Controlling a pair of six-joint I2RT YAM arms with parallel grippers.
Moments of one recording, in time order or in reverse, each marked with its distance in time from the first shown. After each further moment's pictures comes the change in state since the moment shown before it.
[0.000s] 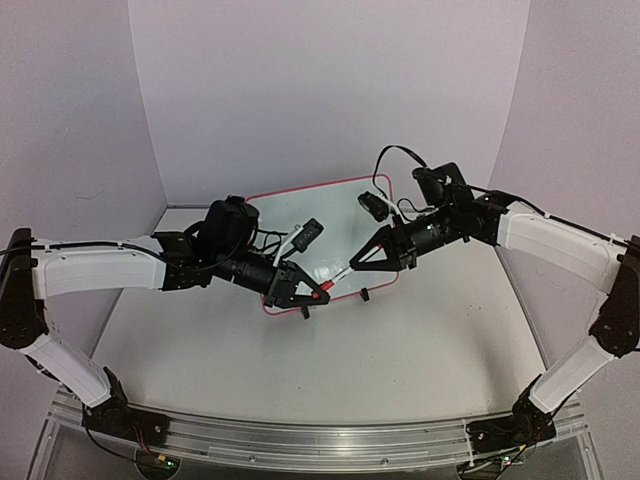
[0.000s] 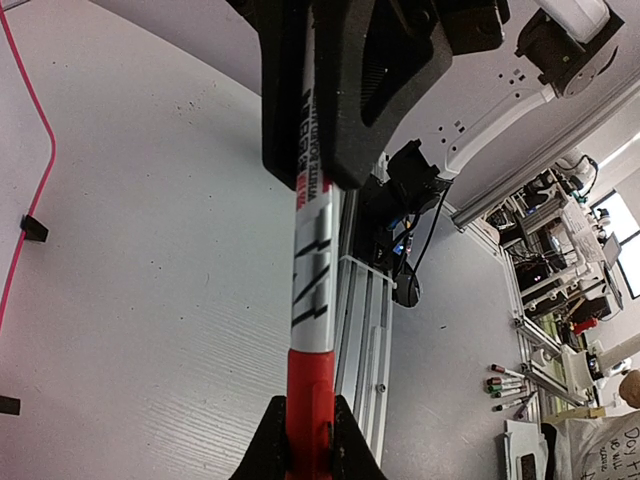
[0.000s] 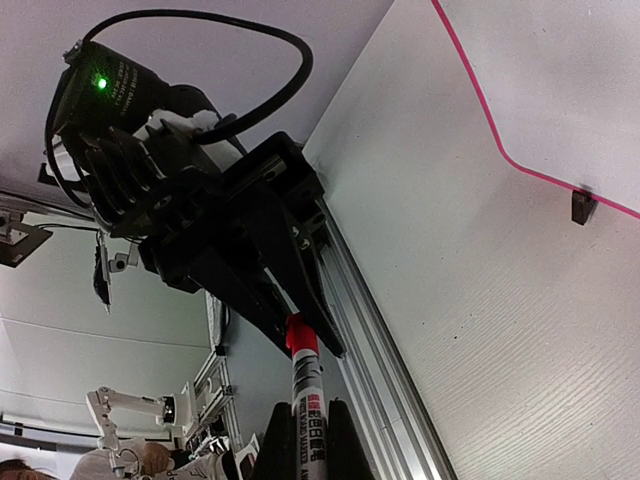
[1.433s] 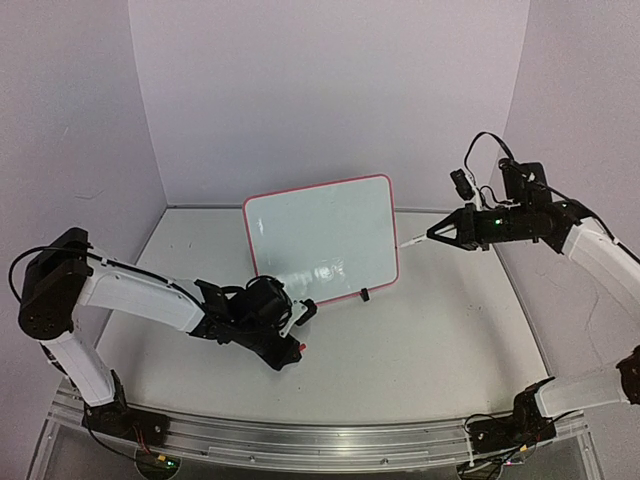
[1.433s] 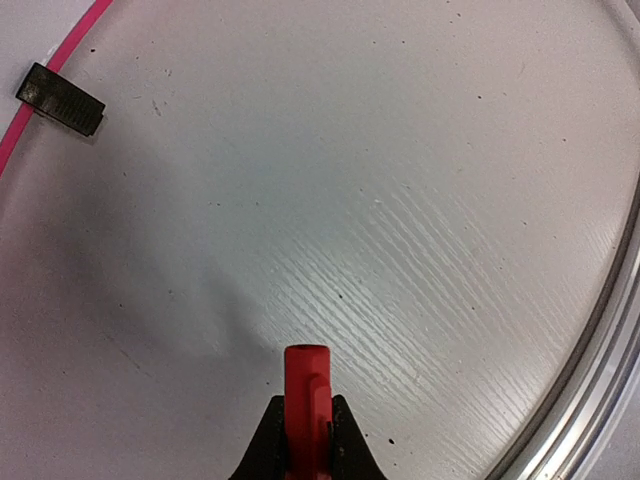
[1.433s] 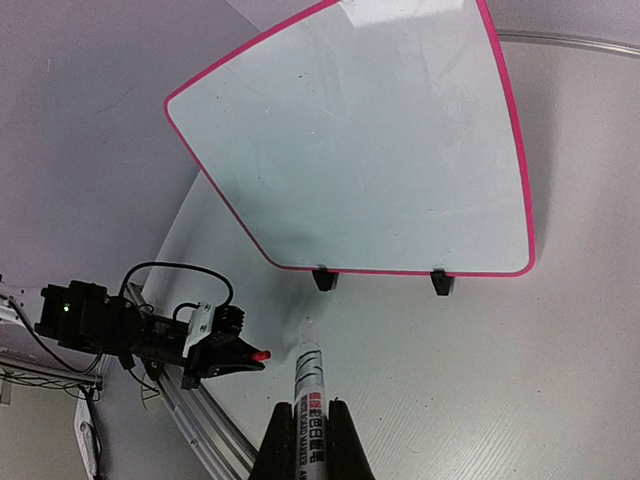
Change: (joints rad) left arm -0.172 0.171 -0.183 -0.146 -0.616 -0.046; right arm -0.330 -0.319 -0.146 -0.091 0.340 -0.138
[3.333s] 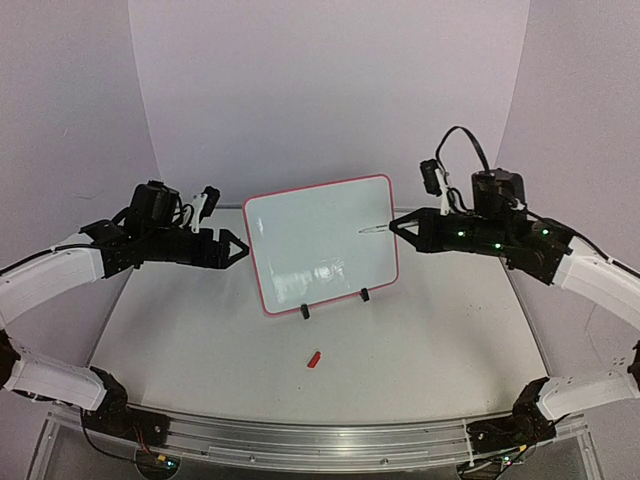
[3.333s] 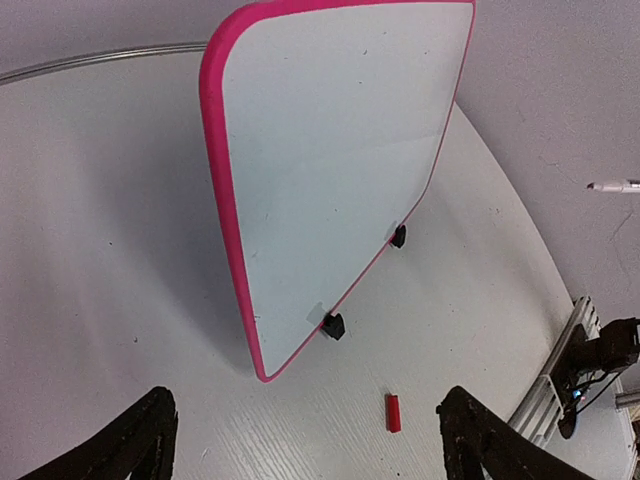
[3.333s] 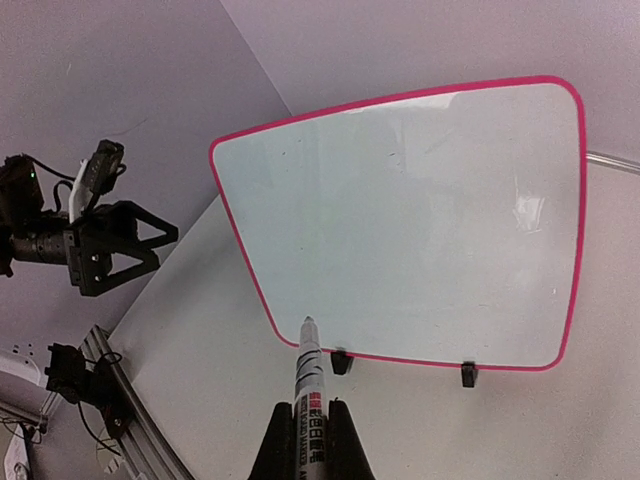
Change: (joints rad) left arm 0.499 -0.479 0.083 -0.175 0.128 -0.003; right arm 0.373 -0.079 -0.095 0.310 0.454 0.102
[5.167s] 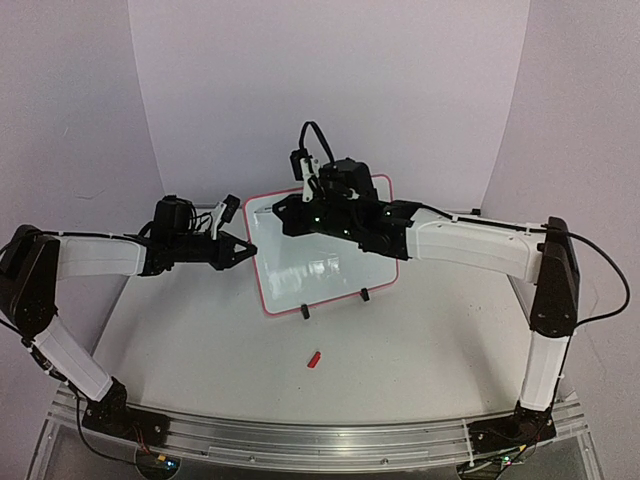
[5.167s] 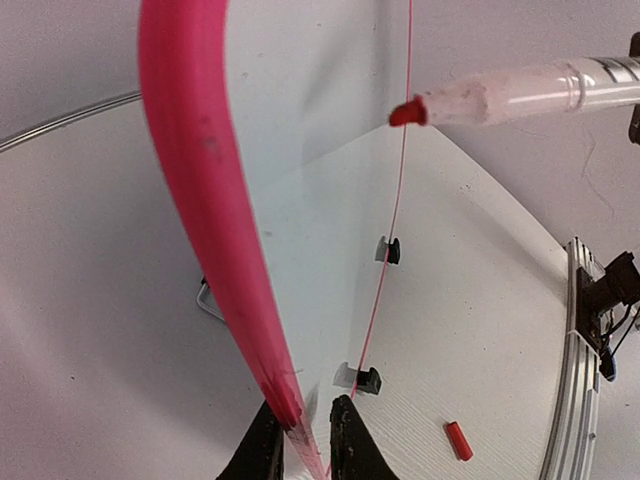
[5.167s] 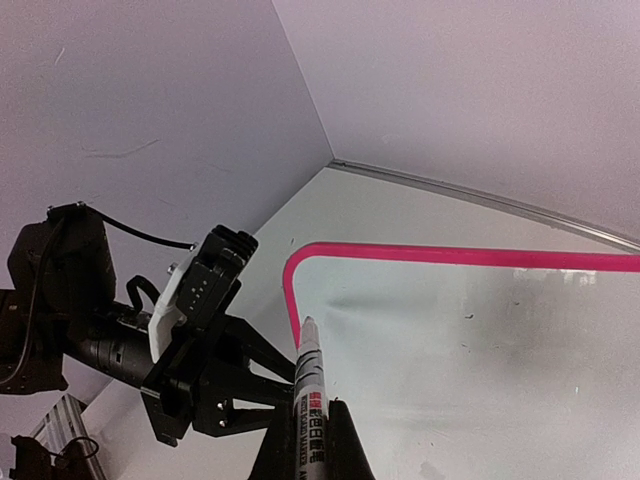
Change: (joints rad) left arm 0.187 0.356 -0.096 0.575 0.421 0.255; right arm 0.280 0.791 0.597 0.283 0.283 -0.034
